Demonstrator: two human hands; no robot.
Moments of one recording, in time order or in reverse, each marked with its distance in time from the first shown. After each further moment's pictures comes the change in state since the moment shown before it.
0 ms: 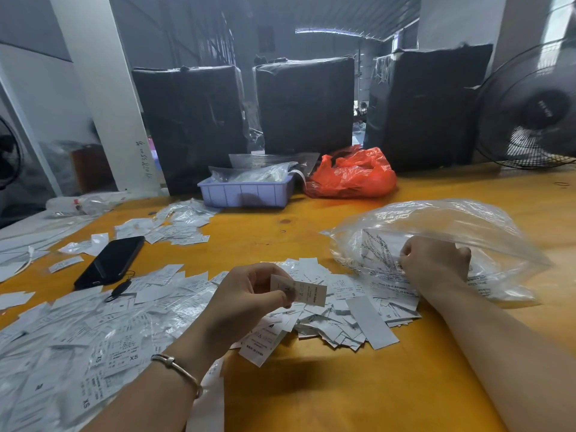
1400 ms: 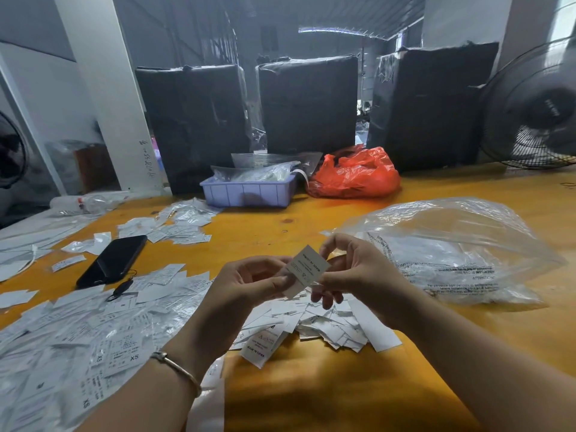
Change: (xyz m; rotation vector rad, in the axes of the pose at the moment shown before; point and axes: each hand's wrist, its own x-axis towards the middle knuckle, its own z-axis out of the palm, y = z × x) left_hand -0.002 0.012 -0.002 -0.359 -0.008 -0.017; right_hand -0.068 -0.058 -0.032 1.397 -0.689 -0.544
